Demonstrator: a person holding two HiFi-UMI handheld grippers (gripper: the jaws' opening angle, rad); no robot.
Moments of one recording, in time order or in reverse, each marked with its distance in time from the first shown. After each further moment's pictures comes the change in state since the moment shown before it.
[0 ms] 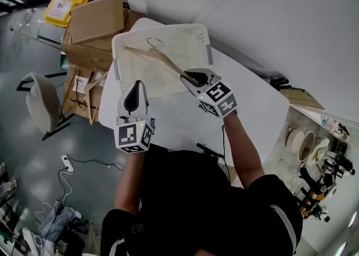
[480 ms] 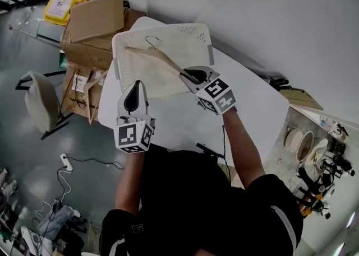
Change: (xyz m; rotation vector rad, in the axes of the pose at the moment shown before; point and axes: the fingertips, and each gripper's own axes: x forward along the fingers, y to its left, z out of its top) left arm 0.001 0.004 -0.004 -0.012 0.004 0.006; right arm 0.011 -0.006 -0.001 -0.002 0.044 0.005
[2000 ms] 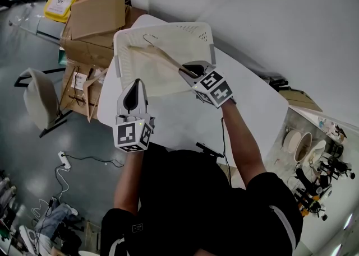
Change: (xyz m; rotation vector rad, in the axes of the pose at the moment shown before) left arm -0.002 0.003 0.000 -0.014 -0.007 0.005; right arm 0.018 -0.009 -0.005 -0.055 0.088 0.015
